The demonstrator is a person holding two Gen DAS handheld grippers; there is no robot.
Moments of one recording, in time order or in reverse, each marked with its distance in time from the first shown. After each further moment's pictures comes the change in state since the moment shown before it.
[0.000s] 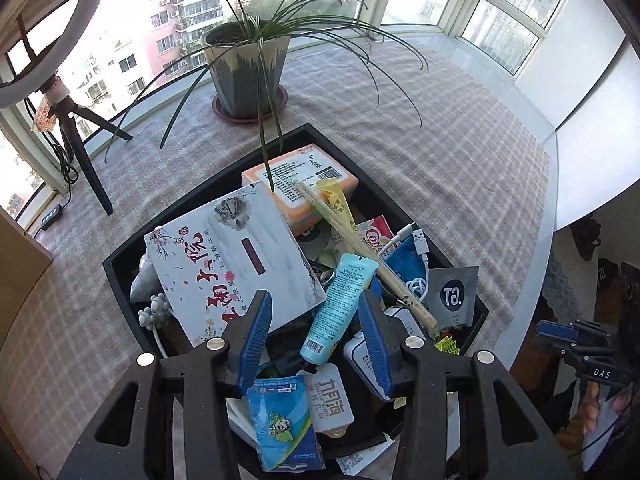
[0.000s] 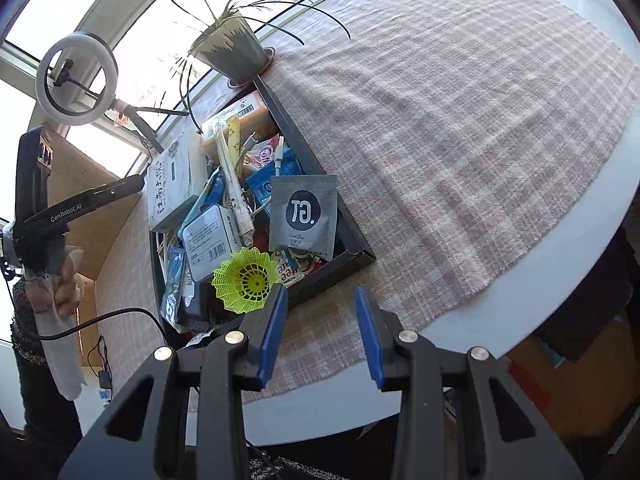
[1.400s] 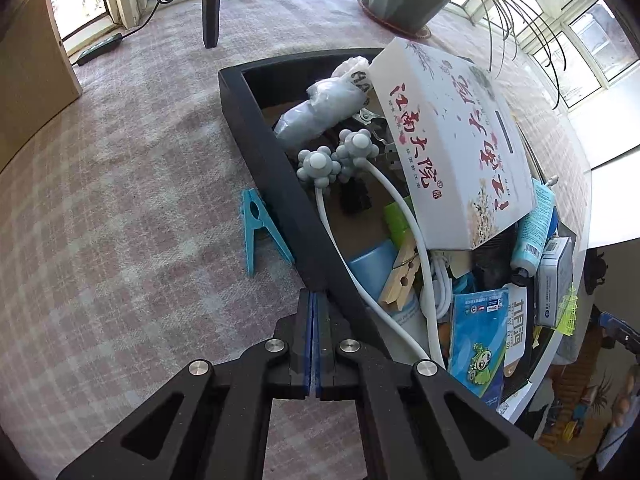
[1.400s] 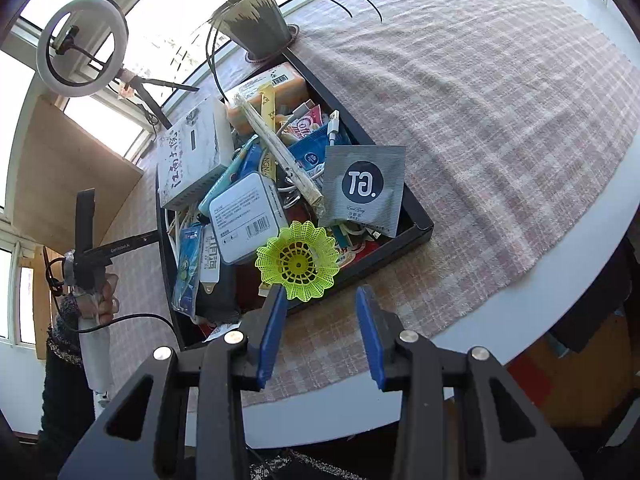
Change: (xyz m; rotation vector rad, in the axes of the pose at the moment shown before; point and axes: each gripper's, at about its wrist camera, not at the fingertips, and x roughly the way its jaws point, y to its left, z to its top) left arm 0.070 0.149 -0.111 -0.257 0.135 -0.050; right arm 0.024 0.055 -0.016 -0.021 0.042 -0.045
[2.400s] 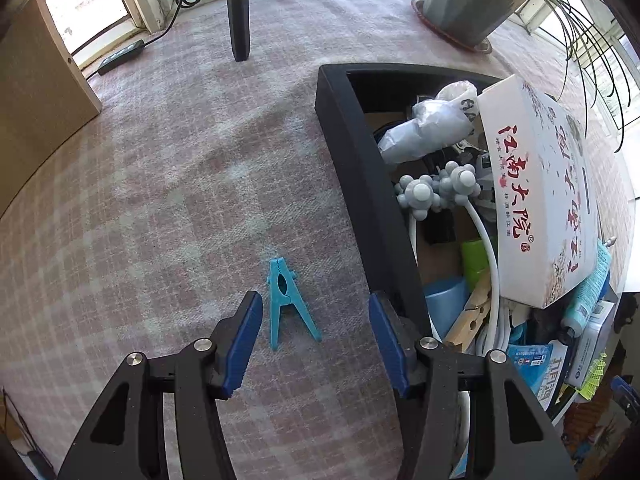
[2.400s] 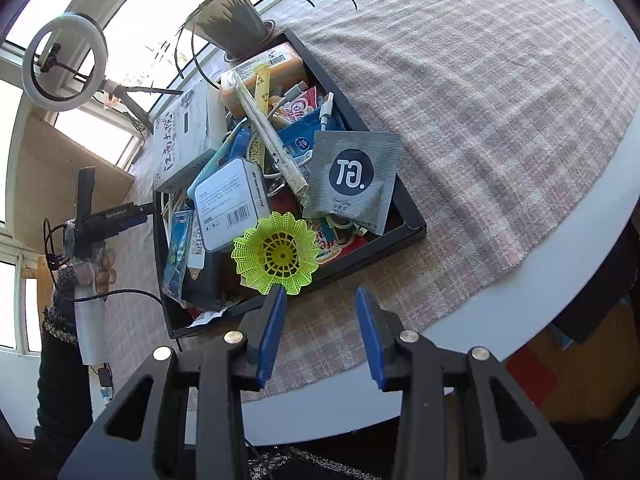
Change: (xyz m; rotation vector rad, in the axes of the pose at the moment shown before) left arm 0.025 -0.019 0.046 -0.079 0.036 0.182; right arm 0.003 -0.032 -0.002 0.053 0.018 0.024
